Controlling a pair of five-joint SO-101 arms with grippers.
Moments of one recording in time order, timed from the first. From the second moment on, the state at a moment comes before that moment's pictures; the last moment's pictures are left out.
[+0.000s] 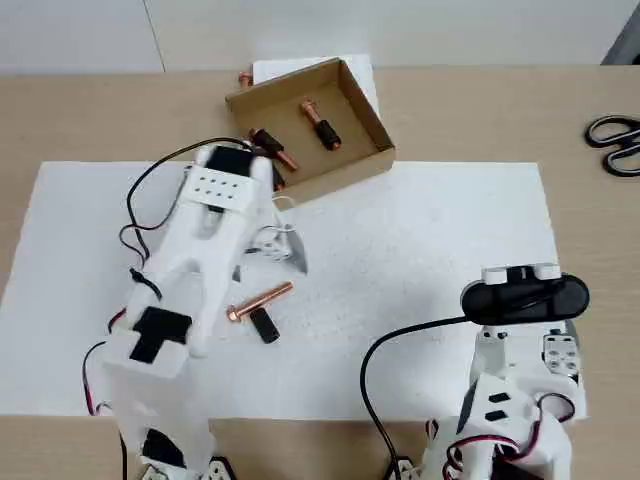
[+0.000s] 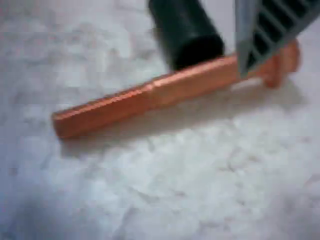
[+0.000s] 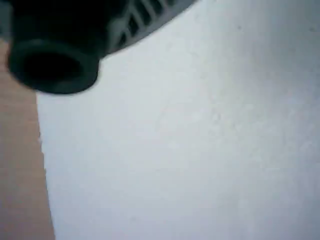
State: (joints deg) left arm 9.2 22.5 -8.4 99.2 24.4; right arm 20.2 -103.5 60.0 76.4 23.1
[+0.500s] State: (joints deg) left arm 5.8 26.5 -17.6 99.3 15.3; right arm 20.2 -103.5 60.0 76.4 23.1
